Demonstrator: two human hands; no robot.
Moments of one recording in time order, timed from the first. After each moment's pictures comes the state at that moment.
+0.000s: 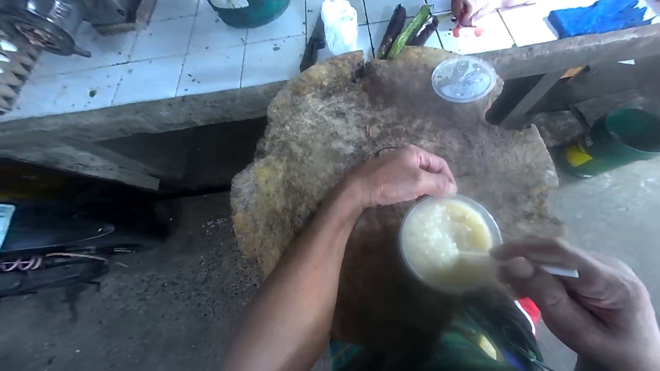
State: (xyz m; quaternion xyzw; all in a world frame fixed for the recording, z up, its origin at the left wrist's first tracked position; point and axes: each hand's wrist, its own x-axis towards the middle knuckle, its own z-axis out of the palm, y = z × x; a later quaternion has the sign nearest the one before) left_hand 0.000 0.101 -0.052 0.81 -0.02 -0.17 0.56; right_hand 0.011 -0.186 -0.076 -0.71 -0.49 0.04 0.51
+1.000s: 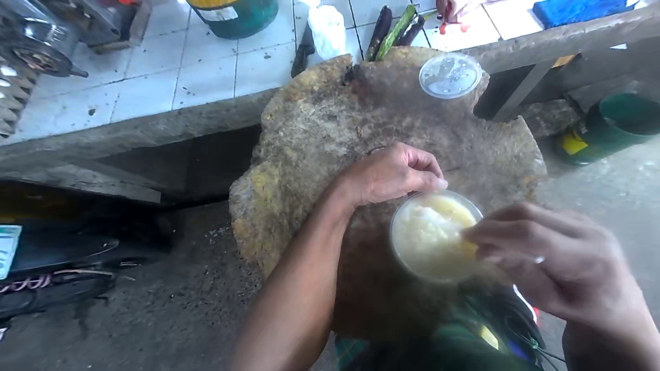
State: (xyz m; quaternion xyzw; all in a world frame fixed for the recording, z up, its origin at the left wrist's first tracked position) left_hand -0.002 0.100 -0.050 0.81 -0.03 -0.16 0.56; right_hand 0.025 -0.169 -0.060 -0.67 -0.60 -0.05 0.43
